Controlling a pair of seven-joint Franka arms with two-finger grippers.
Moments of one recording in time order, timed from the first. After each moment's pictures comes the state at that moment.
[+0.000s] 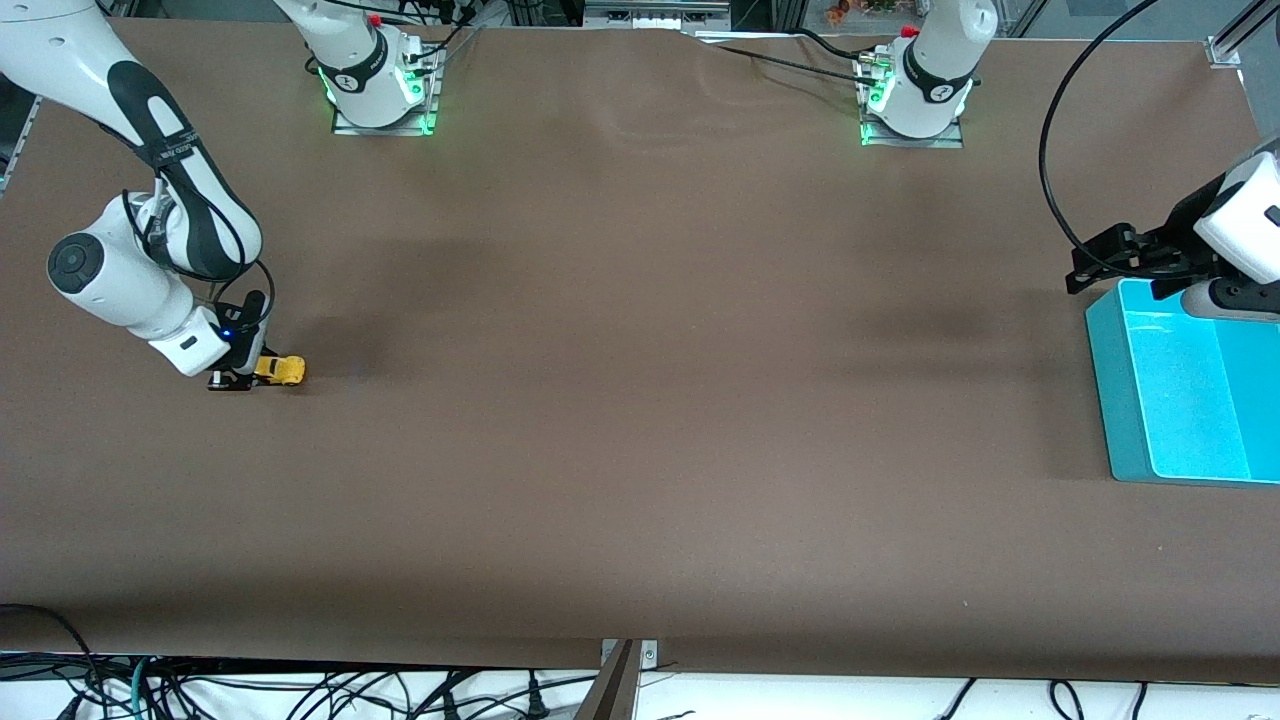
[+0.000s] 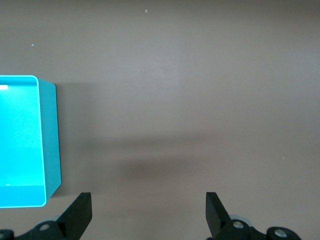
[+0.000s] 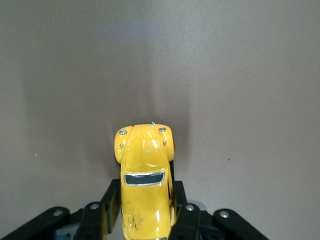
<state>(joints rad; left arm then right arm) -0.05 0.09 0.05 -1.54 -0.06 1.61 0.03 -0.45 0.45 0.24 -2.18 -0.10 2.66 -1.68</state>
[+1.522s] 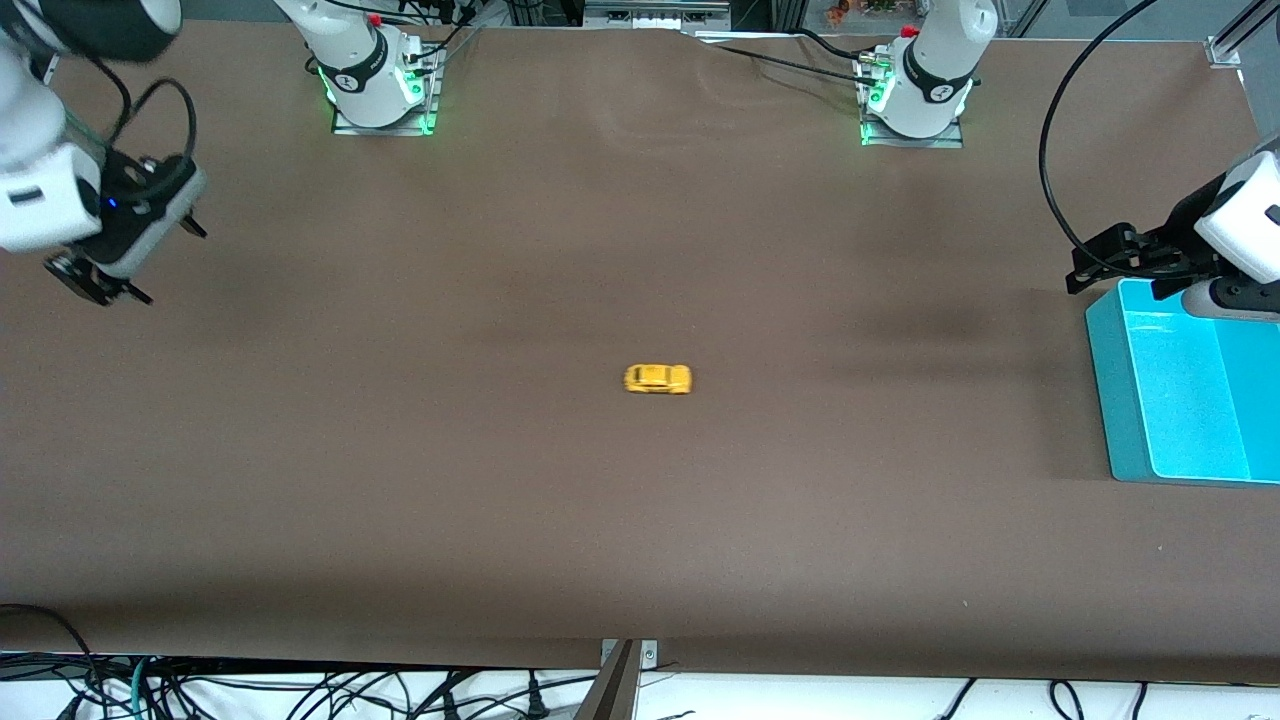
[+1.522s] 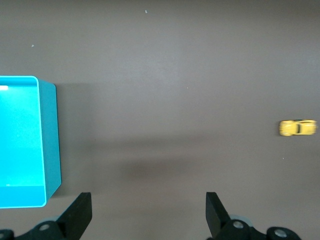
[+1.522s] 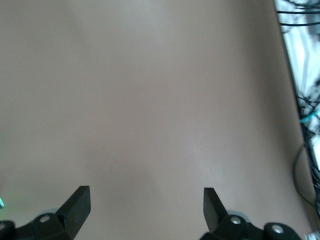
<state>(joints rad) -0.05 0.09 0.05 -1.53 -0.06 1.61 0.03 -0.43 -0.11 0.49 -1.78 -0.08 1.78 -1.05</state>
